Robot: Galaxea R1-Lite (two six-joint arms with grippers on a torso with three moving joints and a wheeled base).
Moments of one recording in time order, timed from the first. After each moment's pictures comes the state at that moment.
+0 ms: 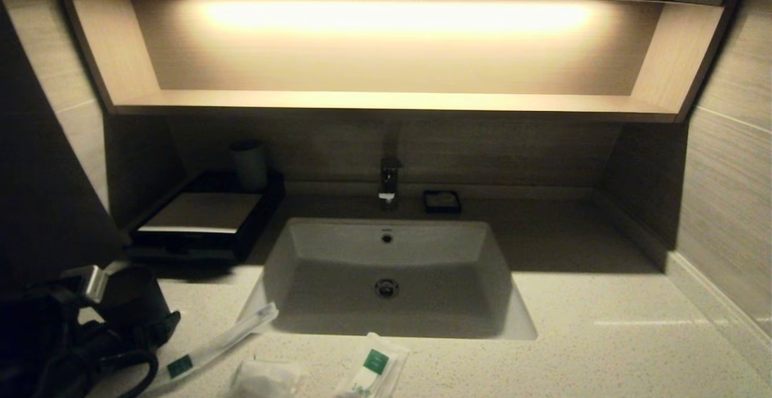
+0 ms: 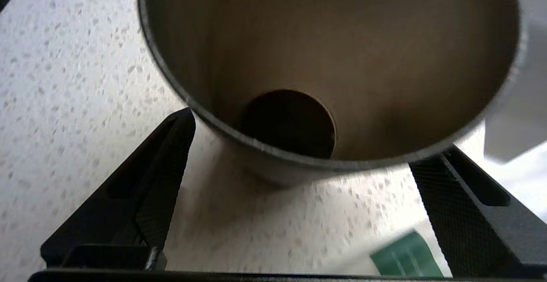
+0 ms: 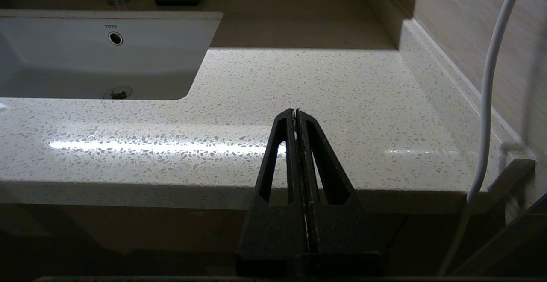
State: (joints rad) left arm 0.14 1.74 -0.05 -1.16 0.05 -0.09; right arm 0.00 0.00 0.00 0.00 0.00 0.00
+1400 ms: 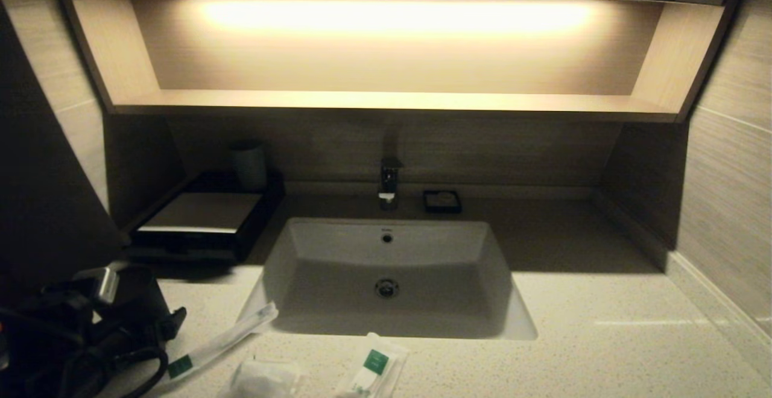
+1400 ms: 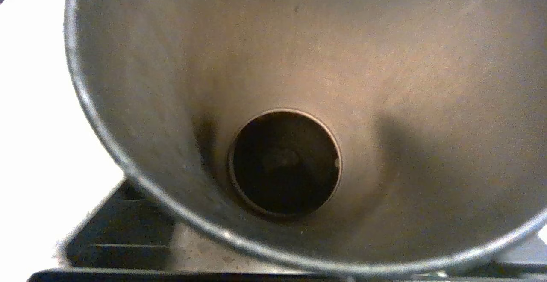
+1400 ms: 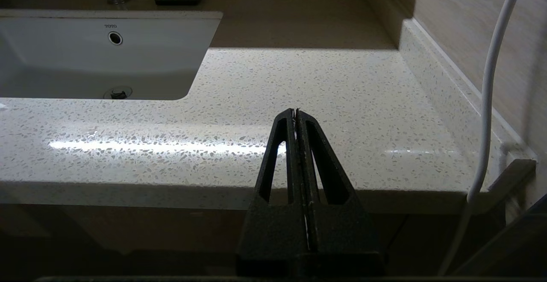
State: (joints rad) left arm 0.14 1.93 0.00 -1.45 0.05 -0.07; right arm 0.00 0.00 0.00 0.00 0.00 0.00
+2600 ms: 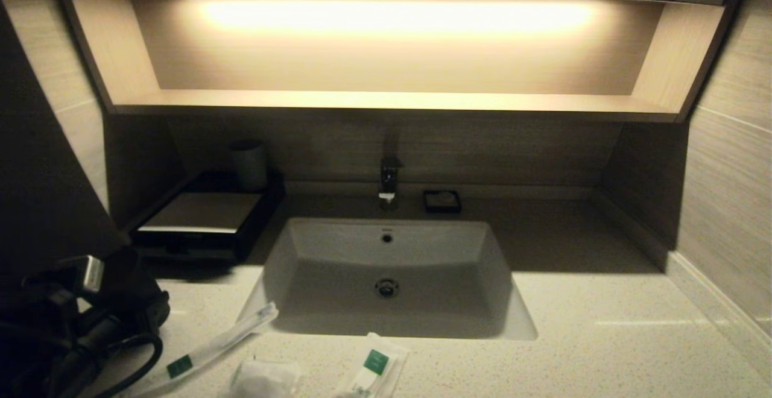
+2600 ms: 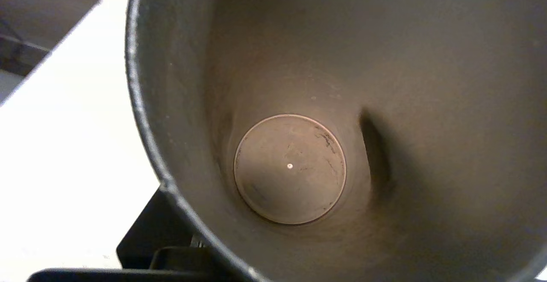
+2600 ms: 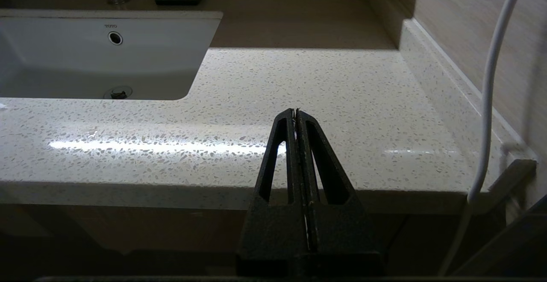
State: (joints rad) left arm 0.15 1.89 0.00 -1.52 0.06 -0.08; right arm 0.00 0.00 0.00 0.00 0.00 0.00
